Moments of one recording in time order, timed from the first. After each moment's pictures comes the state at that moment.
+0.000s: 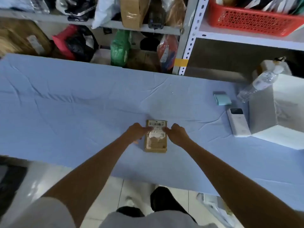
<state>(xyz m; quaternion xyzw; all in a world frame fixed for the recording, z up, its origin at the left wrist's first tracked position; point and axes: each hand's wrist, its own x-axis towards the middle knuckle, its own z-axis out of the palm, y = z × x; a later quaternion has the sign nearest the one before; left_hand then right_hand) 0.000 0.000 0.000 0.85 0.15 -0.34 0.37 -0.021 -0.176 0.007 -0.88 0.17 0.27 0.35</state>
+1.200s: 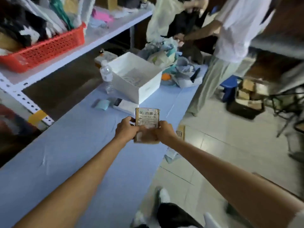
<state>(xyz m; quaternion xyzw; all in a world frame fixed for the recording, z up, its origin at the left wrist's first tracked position) -0.034 -0.217 0.098 0.78 -0.35 -0.41 0.32 -0.181 -0.271 0.094 -0.69 0.59 -0.06 0.42</state>
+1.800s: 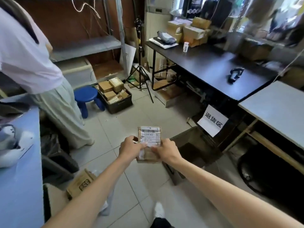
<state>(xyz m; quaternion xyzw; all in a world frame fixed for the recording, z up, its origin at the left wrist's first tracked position) -0.531 -0.376 0.078 0.53 -0.68 -0.50 0.09 -0.642 -0.272 0.085 -0.31 0.85 -0.29 0.31</state>
